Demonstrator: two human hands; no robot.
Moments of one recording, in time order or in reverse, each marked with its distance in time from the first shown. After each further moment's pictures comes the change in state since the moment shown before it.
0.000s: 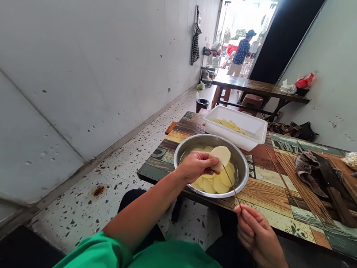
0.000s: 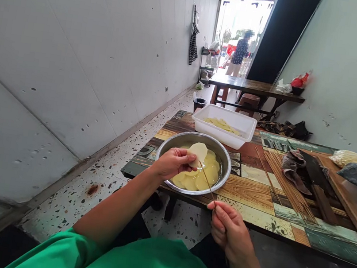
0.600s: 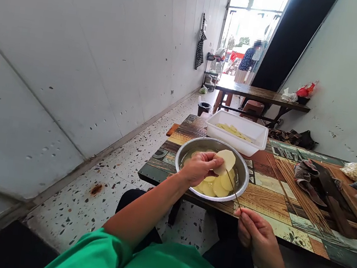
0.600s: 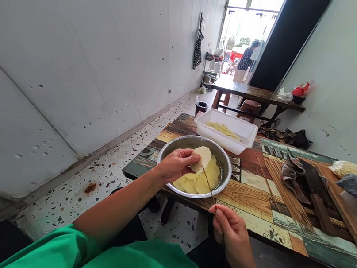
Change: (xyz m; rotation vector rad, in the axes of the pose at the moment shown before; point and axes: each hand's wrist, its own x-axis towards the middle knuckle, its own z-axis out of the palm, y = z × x) left_hand -0.003 0.005 0.013 -0.086 -0.001 0.059; right_hand -0.001 -0.006 -0.003 -0.076 0.019 -0.069
